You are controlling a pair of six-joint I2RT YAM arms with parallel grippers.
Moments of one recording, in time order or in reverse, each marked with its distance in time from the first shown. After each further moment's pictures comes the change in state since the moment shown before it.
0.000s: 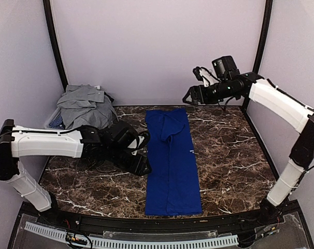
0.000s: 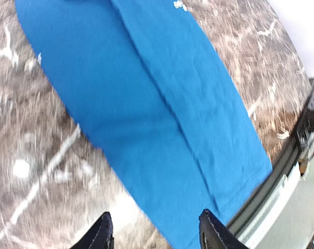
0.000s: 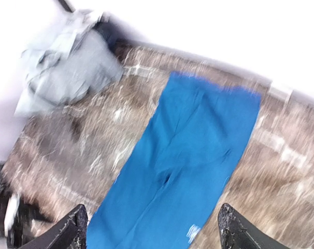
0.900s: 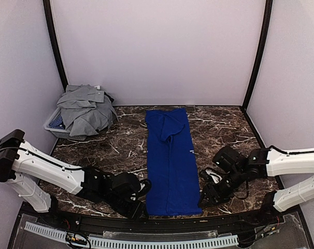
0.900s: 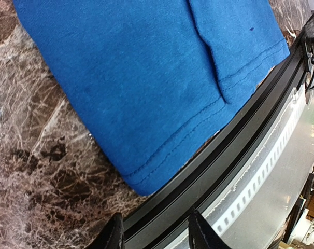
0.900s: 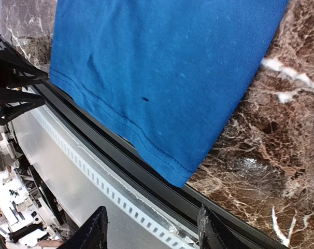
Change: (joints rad) left arm -0.337 -0.050 -0.373 0.231 0.106 -0.372; right arm 0.440 -0.589 -1.158 0.072 -0.245 0.573
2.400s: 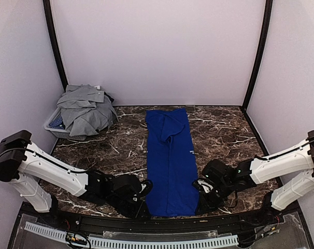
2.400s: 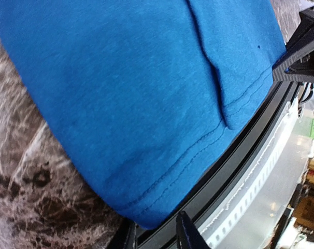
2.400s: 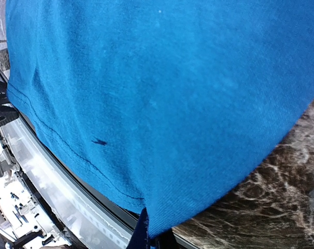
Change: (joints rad) left arm 0.008 0.065 -0.027 0.145 -0.004 -0.072; right arm 0.094 0.218 -0.098 0.301 0.023 0.123
